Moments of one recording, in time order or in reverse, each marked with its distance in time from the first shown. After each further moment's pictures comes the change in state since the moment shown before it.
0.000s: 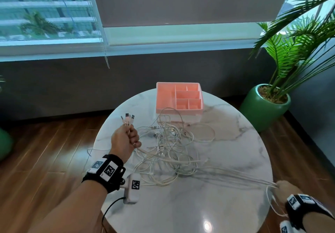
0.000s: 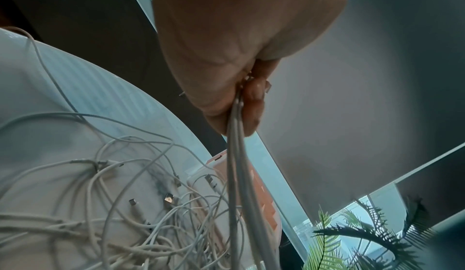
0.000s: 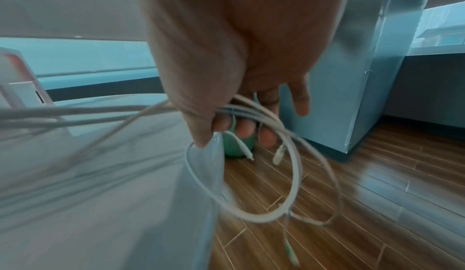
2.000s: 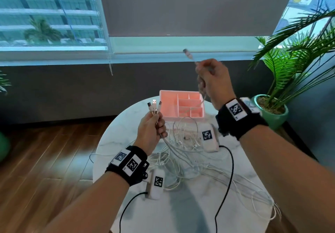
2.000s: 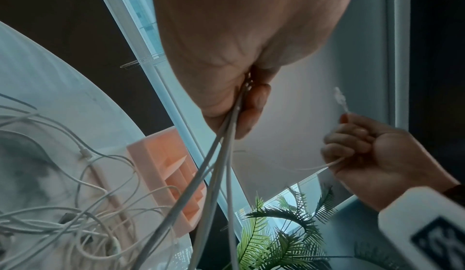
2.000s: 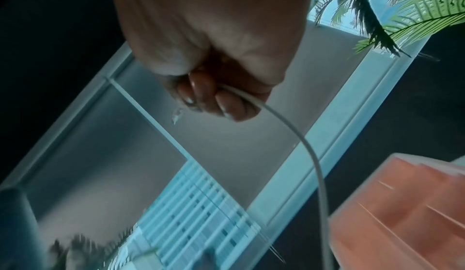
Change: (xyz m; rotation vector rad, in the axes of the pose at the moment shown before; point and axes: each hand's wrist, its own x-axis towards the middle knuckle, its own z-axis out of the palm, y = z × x) left_hand -0.030 0.023 0.080 0.076 -0.246 0.128; right_hand -0.180 -0.308 -0.243 1.358 0.308 -1.096
